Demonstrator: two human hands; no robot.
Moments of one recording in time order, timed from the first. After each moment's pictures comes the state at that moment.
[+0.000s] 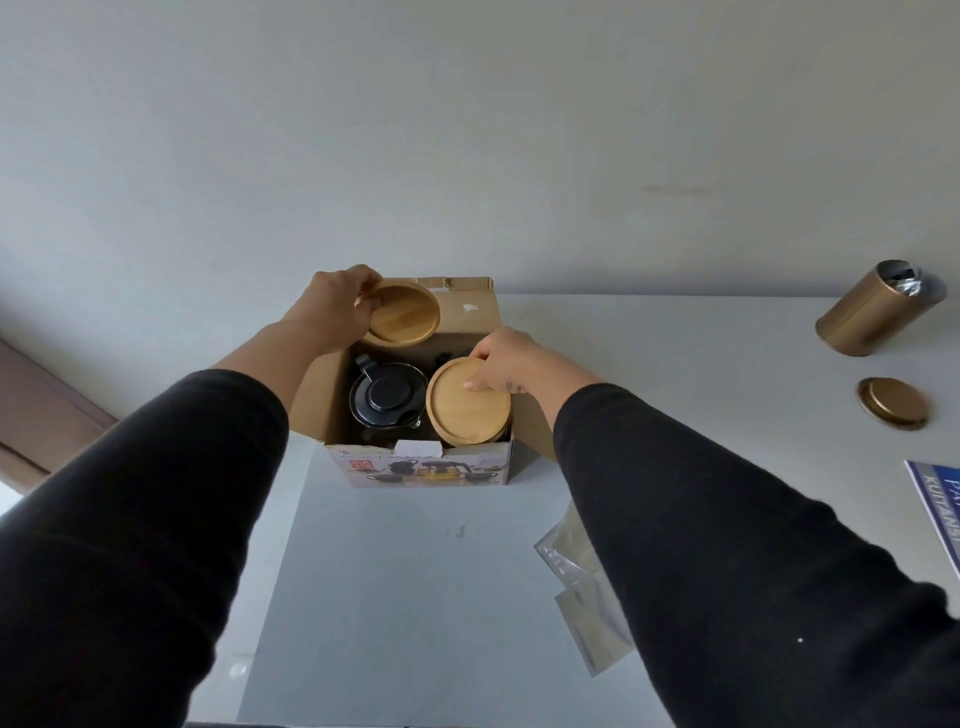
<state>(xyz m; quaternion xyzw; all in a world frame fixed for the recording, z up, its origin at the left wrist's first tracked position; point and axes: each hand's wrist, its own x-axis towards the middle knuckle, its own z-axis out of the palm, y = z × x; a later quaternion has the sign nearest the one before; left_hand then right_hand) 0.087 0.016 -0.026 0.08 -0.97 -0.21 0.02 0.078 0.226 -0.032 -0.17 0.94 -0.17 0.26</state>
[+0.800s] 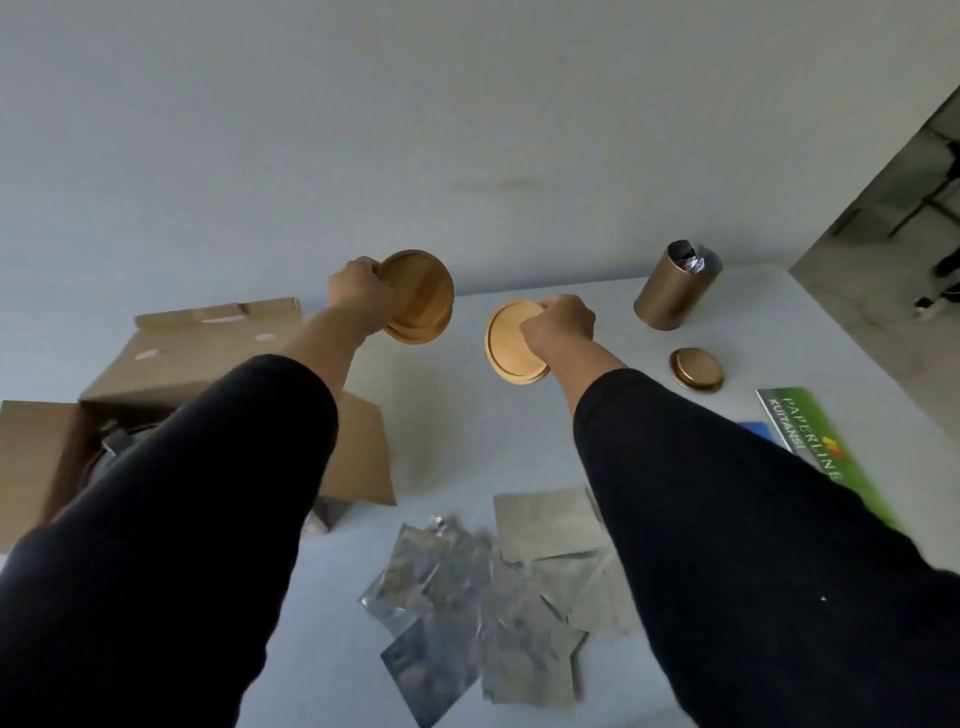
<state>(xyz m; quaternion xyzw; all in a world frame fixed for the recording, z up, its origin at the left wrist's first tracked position) -0.025 0.269 -0.033 0.16 -0.90 -0.40 -0.03 -0.009 0.463 -0.048 0.25 0.89 -0.38 0.05</state>
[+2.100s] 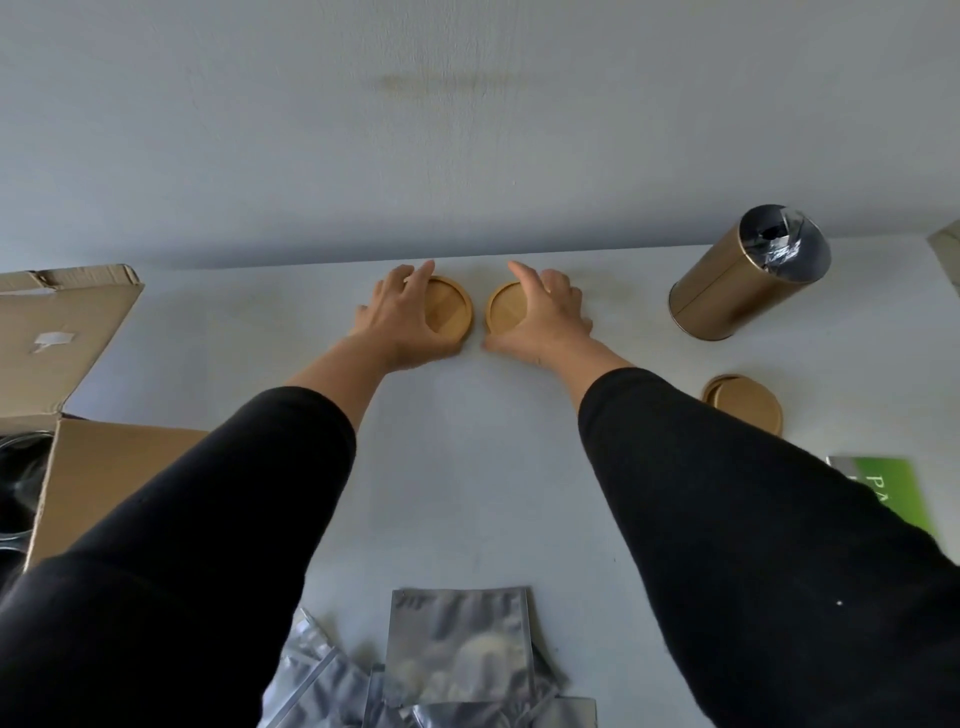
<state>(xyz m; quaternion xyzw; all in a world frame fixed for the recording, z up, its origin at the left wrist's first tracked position) -0.139 0.379 -0.186 0.04 -0.96 -0.24 -0.14 -0.158 0.557 -0.183 0.02 0.96 -0.23 0.18</state>
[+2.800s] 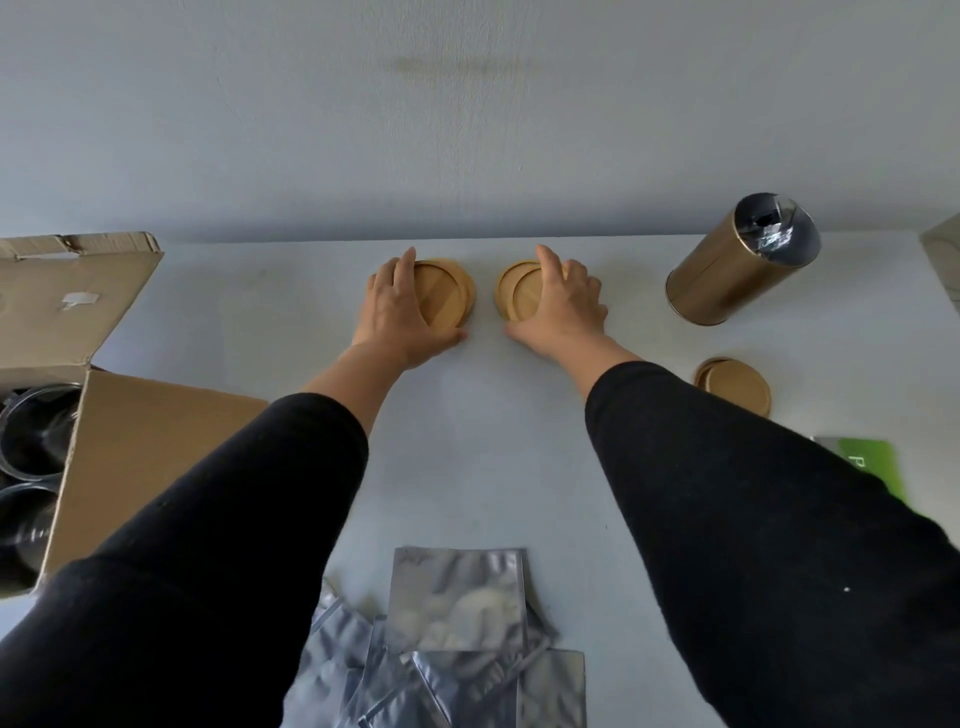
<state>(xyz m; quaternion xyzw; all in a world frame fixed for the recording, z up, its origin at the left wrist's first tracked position) -0.104 0.392 -0.186 0.09 -0.95 -0.28 -0.05 -0.134 0.572 -0.170 0.03 0.98 -0.17 0.13</state>
